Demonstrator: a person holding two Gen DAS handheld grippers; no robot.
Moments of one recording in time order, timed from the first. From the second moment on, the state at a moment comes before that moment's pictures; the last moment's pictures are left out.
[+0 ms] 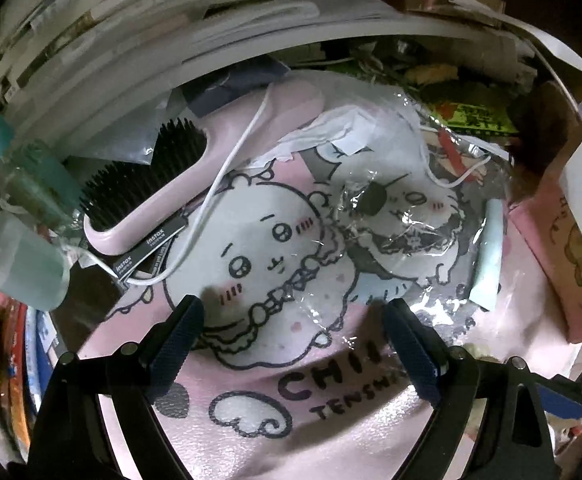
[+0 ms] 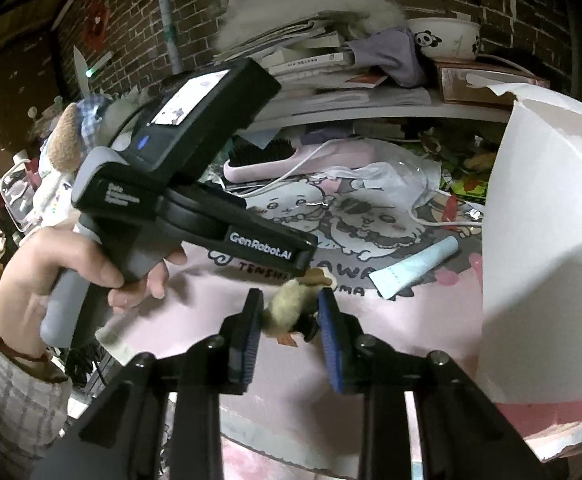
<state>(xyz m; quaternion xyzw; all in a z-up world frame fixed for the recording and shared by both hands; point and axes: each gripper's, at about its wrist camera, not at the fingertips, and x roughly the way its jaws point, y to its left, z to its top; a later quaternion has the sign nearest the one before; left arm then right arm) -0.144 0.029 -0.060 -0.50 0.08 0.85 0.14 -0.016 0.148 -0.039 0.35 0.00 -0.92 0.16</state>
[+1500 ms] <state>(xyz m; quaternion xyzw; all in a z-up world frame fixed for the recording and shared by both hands) -0.104 0.009 -0.009 -0.43 0.07 0.89 0.13 0.038 0.203 0.056 0.25 -0.05 -0.95 0.20</state>
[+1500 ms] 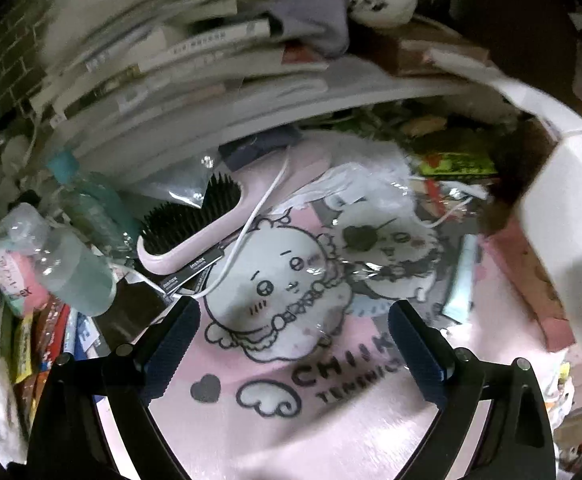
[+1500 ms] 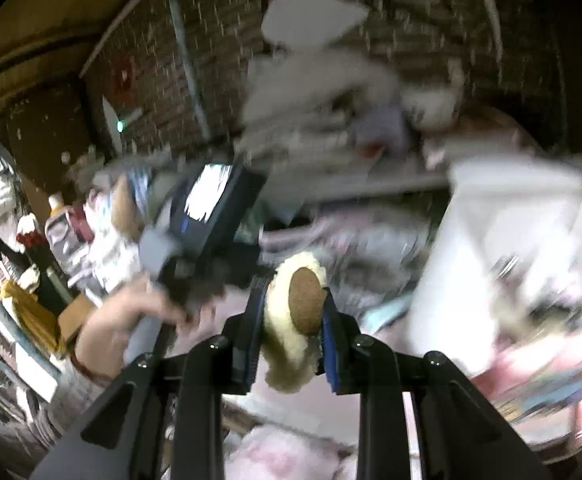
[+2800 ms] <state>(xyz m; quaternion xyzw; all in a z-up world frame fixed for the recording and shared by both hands) -0.064 0.126 -0.033 -0.36 0.16 0.89 0.24 0.019 0.323 0.077 0.25 -0.12 -0.96 0.10</state>
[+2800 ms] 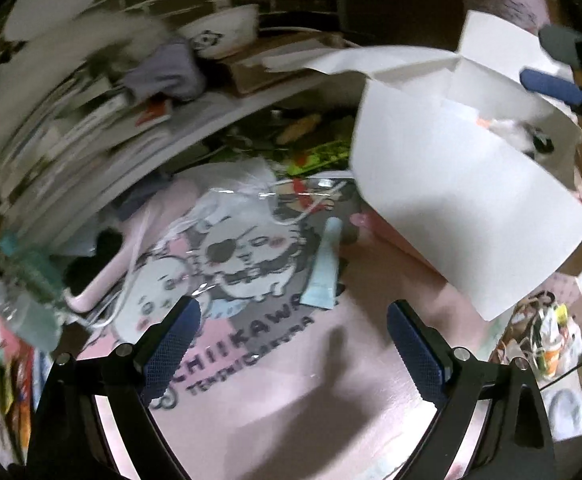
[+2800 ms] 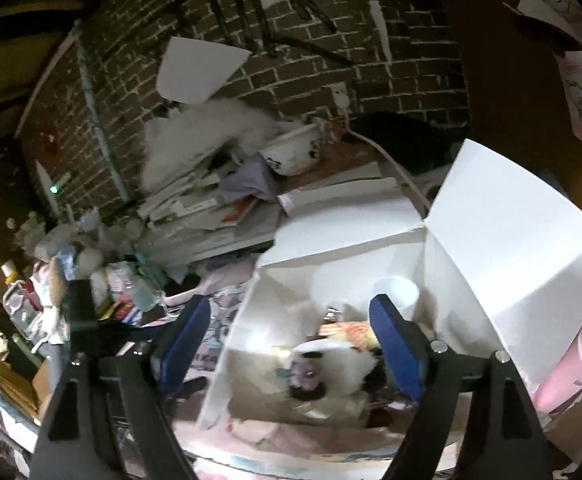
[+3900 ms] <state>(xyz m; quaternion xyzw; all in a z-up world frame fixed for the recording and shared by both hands) -0.132 0.110 -0.048 -0.42 0.12 0.86 0.27 0.026 0.332 0.070 0.26 -0.15 -0.94 0.13</state>
